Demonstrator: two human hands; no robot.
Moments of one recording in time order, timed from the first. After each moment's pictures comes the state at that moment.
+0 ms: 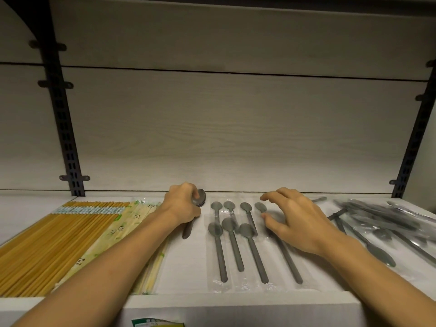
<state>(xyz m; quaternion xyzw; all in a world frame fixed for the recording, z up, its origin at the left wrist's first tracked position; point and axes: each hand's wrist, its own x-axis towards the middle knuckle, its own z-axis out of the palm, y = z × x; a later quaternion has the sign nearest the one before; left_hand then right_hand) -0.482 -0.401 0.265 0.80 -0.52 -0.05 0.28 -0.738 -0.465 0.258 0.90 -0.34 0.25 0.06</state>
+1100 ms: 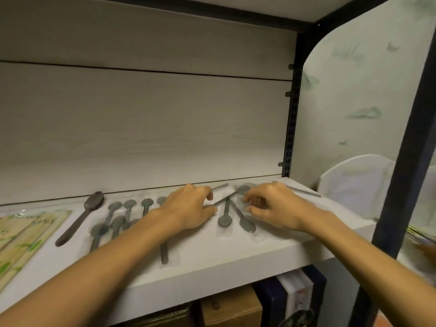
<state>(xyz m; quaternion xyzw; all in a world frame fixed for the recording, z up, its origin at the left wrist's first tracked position) -0.695 -0.453 0.270 0.67 -0.73 0.04 0.14 -0.920 -0.487 0.274 0.90 -0.39 0.21 0.02</state>
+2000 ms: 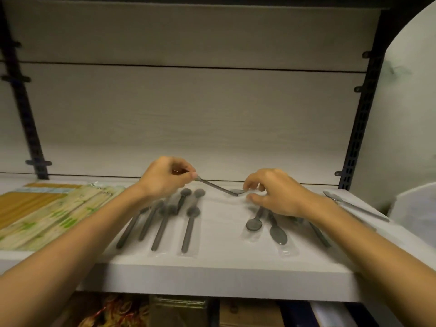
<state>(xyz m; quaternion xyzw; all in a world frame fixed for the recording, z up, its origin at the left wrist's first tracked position) -0.629 -0.410 0.298 0.68 -0.56 -0.08 0.47 -0.861 -0.538 0.290 0.95 -0.26 0.19 -0.01</state>
